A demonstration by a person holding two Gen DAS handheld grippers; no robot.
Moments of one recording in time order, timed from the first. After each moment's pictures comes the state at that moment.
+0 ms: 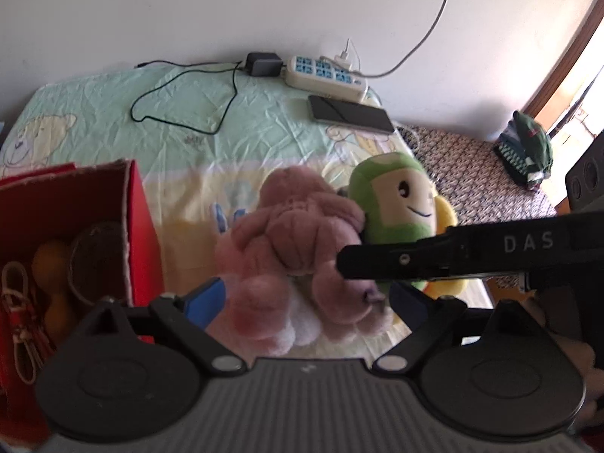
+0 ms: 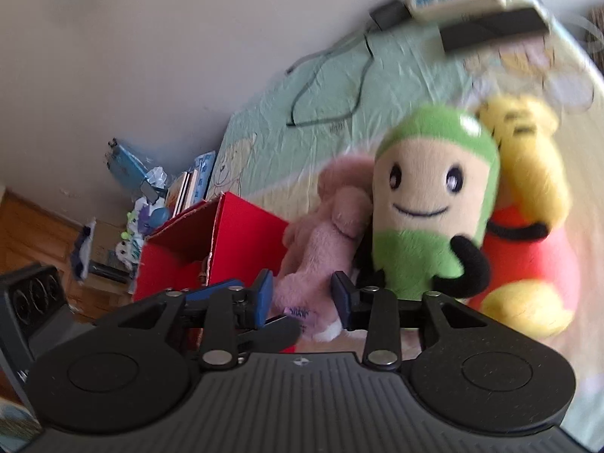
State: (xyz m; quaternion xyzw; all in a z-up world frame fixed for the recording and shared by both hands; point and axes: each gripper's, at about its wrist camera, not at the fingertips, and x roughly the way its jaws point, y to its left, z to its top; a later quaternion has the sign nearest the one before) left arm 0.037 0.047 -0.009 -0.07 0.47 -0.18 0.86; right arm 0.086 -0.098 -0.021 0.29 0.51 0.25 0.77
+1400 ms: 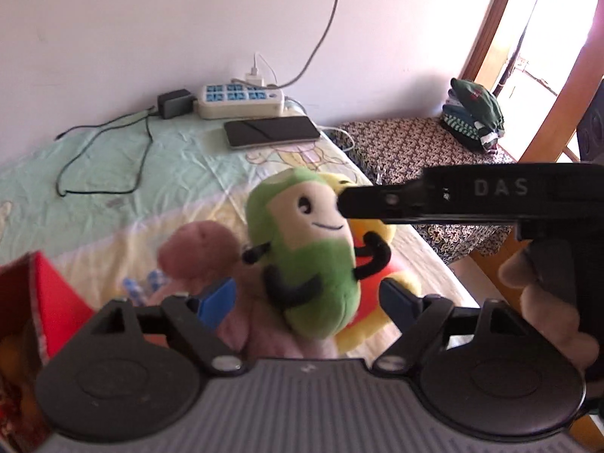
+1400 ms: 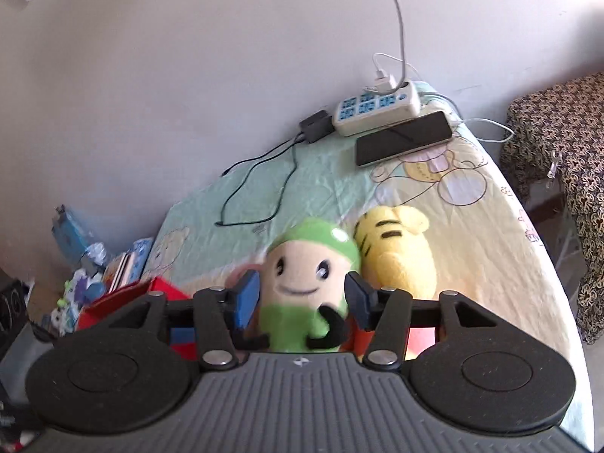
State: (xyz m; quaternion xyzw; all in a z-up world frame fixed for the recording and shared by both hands) left arm 0.046 -0.017 -0.006 0.01 0.42 -0.29 0.86; right arm 0.065 -0.152 -0.001 0.22 0.37 0.13 0.89
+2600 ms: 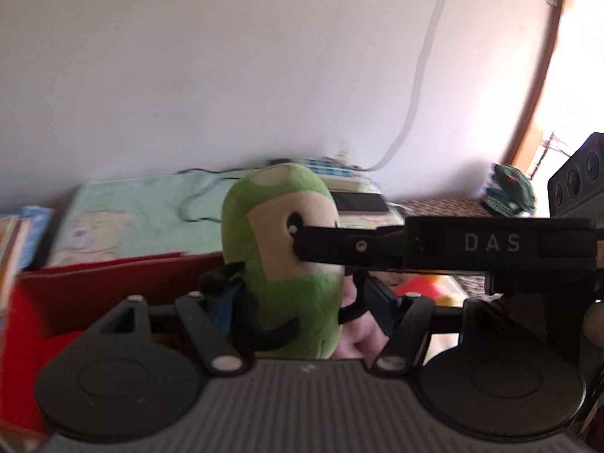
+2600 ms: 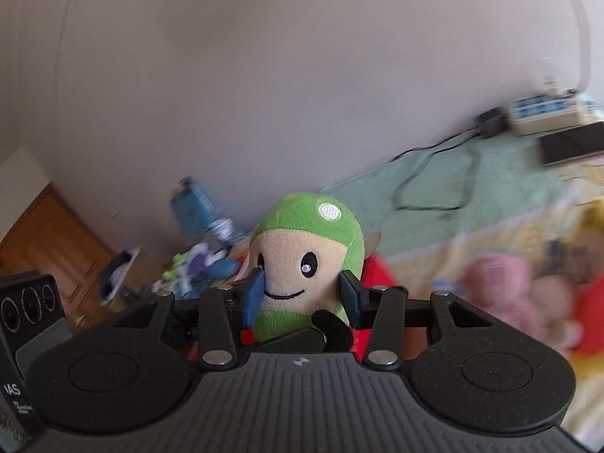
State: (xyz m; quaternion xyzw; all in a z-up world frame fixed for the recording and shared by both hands) left arm -0.040 0.151 0.072 -0.04 0.32 -0.21 0.92; right arm 0.022 0.017 0.059 0.24 0.33 0.34 0.85
